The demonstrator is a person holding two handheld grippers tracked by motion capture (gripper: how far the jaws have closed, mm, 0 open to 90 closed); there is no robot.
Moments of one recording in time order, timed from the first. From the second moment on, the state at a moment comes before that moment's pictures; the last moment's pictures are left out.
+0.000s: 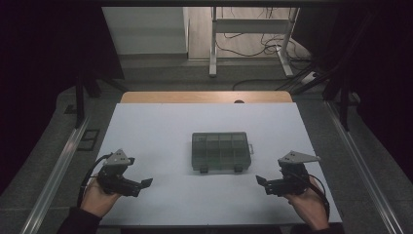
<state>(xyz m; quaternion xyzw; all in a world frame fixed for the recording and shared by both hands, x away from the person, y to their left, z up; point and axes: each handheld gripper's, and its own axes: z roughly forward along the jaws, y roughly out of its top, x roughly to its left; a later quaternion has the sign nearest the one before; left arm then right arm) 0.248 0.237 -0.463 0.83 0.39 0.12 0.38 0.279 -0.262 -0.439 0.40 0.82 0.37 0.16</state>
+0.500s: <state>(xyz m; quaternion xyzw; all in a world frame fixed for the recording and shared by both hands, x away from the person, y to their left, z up) 0.229 0.258 -0.468 0.82 0.41 0.15 0.37 0.262 -0.282 -0.444 0.42 0.82 0.35 0.17</state>
